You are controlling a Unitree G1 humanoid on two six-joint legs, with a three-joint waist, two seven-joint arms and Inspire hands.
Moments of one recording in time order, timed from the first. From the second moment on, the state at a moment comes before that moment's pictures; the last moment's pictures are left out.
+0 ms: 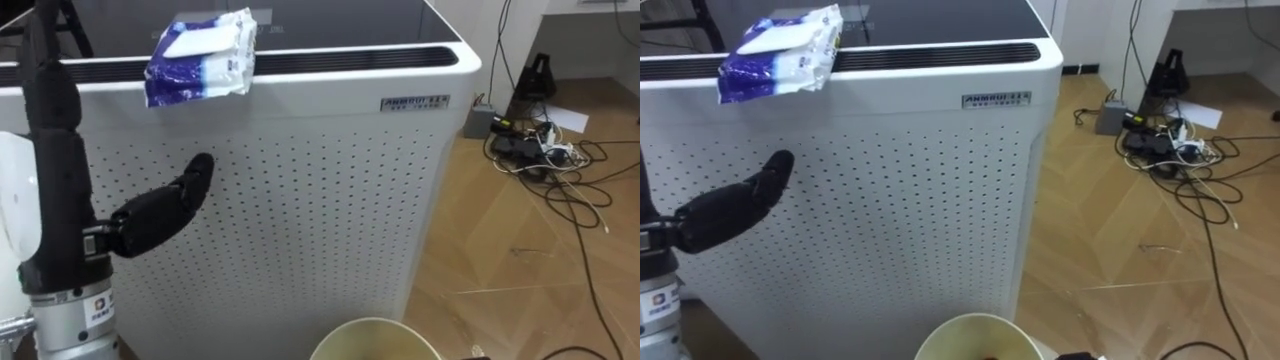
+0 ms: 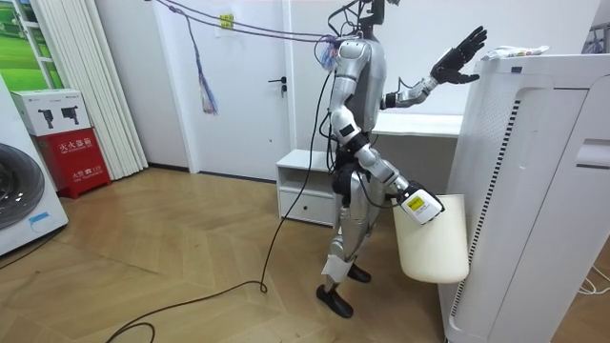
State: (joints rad) left arm 0.04 0.32 0.04 -0.22 0.51 -0.42 0.62; right arm 0.10 -0.36 0.20 0.64 0.19 -0.15 0.11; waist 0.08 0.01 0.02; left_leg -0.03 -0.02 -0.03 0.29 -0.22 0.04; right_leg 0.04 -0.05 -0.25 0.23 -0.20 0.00
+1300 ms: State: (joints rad) left arm 0.02 0.45 -0.01 -0.21 0.56 -0.38 0.51; right arm 0.09 -0.39 0.21 0.61 0.19 -0.15 0.17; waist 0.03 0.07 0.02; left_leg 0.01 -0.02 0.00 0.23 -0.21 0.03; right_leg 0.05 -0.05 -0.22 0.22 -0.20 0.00
